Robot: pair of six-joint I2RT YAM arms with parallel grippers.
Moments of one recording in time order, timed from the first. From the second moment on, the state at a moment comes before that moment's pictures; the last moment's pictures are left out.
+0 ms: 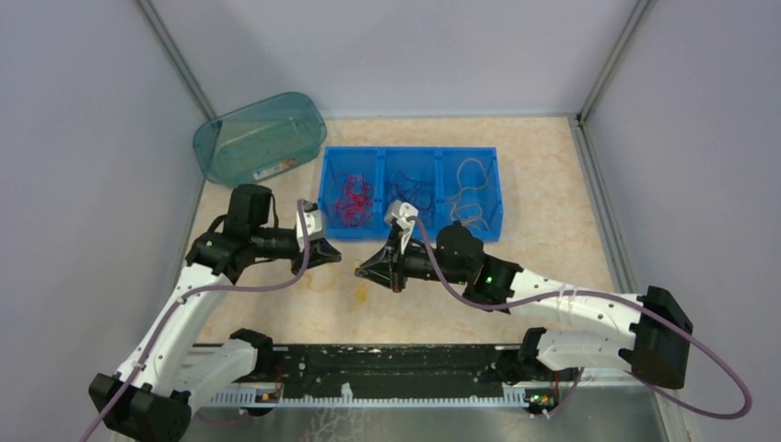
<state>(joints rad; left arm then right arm) -0.34 0.92 0.92 -0.74 0.94 0.69 1.09 1.10 0.74 0.28 -0.29 0.33</state>
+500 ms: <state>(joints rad) -0.35 0.94 1.21 -0.63 0.79 0.76 1.09 1.02 0.52 0.43 -0.21 0.39</state>
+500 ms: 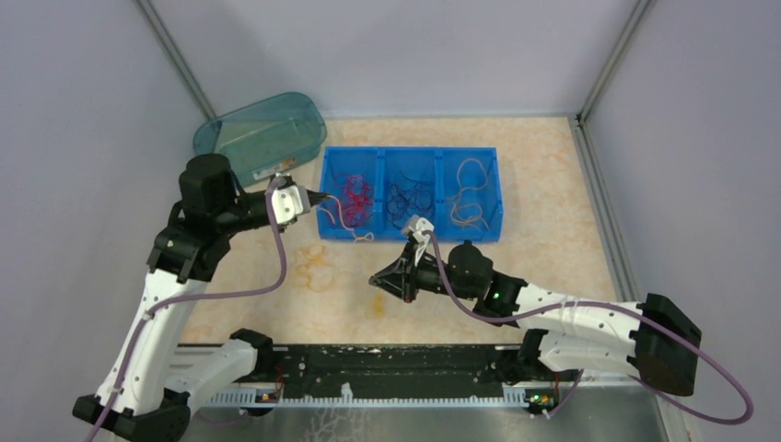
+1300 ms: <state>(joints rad) -0.35 0.82 1.37 -0.40 0.87 0.86 1.09 1.03 0.56 0.52 -0.13 0.33</state>
